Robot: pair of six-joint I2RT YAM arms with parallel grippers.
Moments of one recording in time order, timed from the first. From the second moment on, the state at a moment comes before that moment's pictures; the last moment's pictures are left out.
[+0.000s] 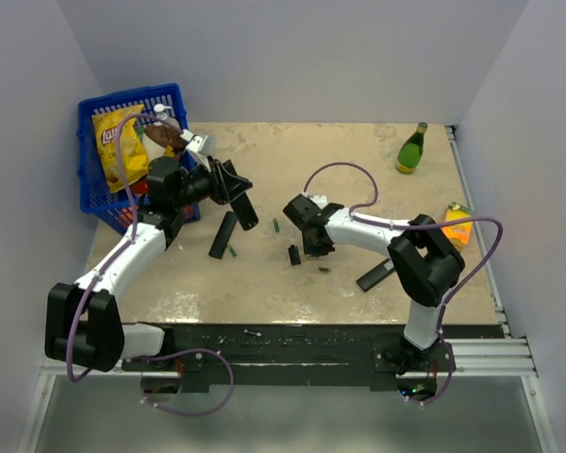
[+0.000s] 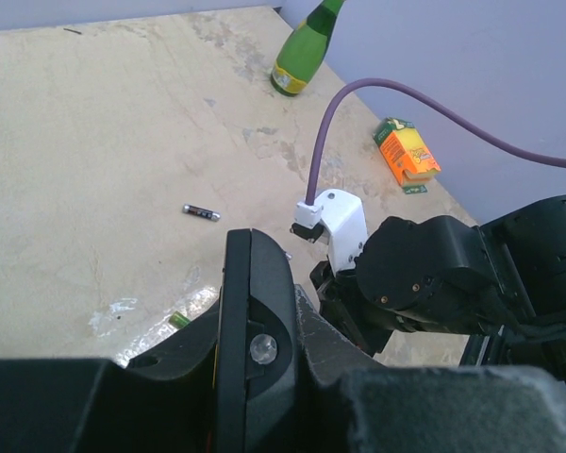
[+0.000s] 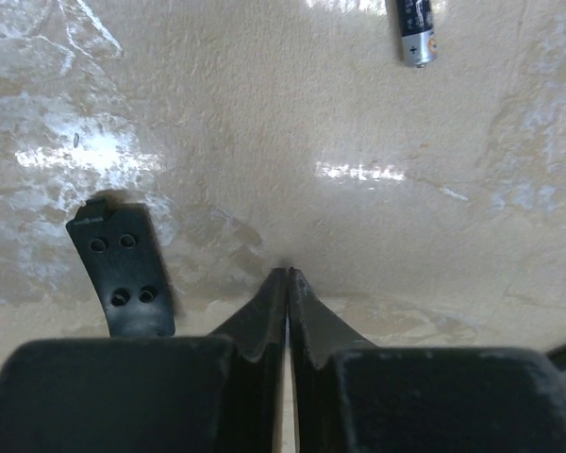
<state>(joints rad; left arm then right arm) -0.21 1.30 0.87 0.28 0.69 -0.38 0.76 1.85 1.20 -0.63 0.33 0.65</state>
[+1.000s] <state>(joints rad) -0.22 1.33 0.85 0.31 0.70 -0.45 0.65 1.50 1.04 -0.47 0.35 0.49</state>
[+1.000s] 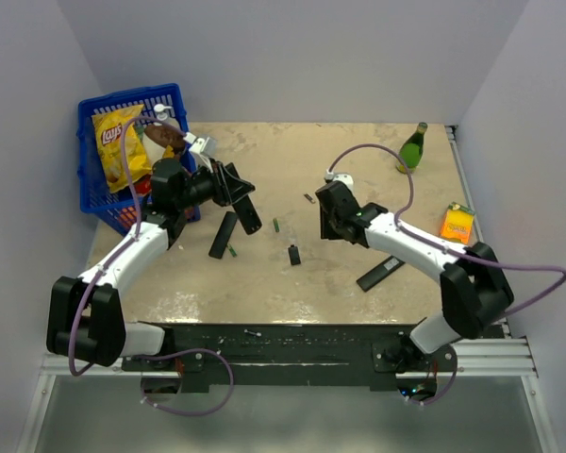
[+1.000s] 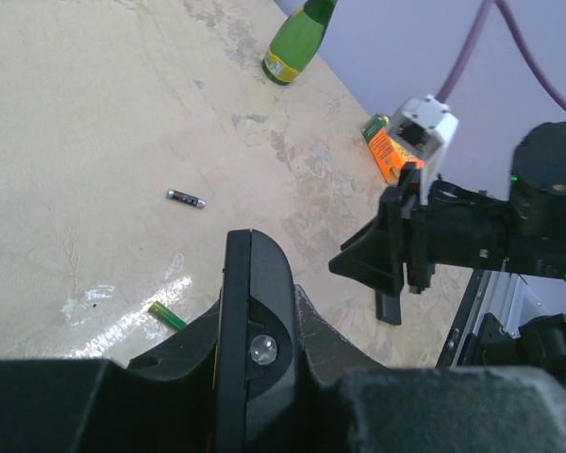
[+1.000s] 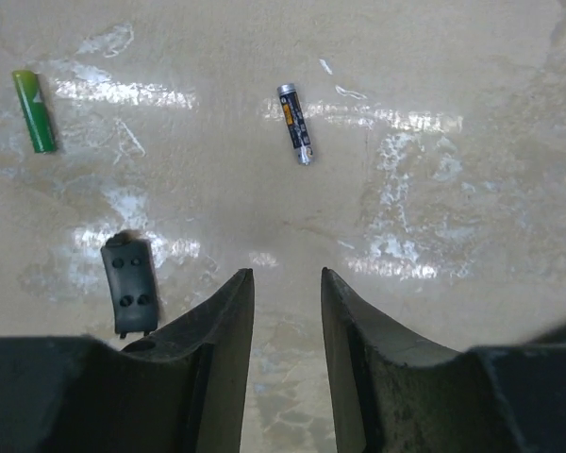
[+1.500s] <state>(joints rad) -0.22 1.32 0.85 0.25 0.67 -0.40 0.57 1.84 1.24 -0.39 0.30 0.35</state>
